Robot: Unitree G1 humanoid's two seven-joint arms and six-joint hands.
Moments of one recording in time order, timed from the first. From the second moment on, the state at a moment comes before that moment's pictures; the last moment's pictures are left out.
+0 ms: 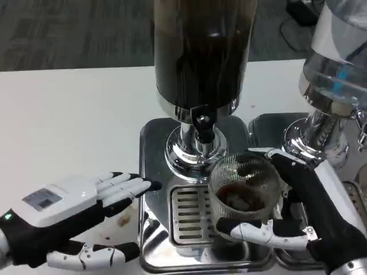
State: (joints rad) left arm 0.06 0.87 -0.04 0.27 0.36 -0.95 -0.36; right arm 0.42 -0.20 0.18 -0.49 -0.40 -0.06 0.05
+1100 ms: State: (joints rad) left arm 0.31 0.85 0.13 -0.15 0.43 -0.71 -0.36; right arm 0.47 -0.22 0.06 -0.64 -0.28 -0.01 0.18
